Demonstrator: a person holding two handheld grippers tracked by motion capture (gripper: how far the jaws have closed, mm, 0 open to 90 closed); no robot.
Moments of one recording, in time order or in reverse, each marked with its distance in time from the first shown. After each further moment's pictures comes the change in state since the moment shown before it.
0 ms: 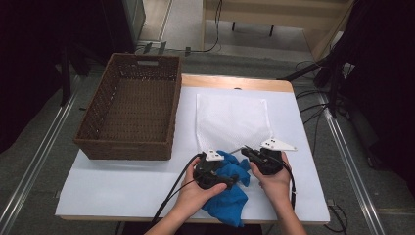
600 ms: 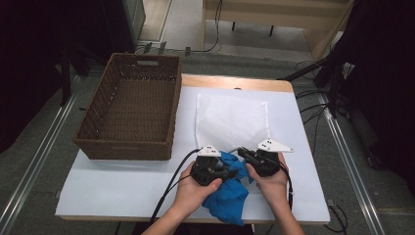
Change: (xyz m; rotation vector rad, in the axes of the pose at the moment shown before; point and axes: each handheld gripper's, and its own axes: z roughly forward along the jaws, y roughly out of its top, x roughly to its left) left arm -0.002 0.018 -0.033 -0.071 -0.244 0.007; right arm 0.012 0.002 0.001 -0.009 0.021 -0.027
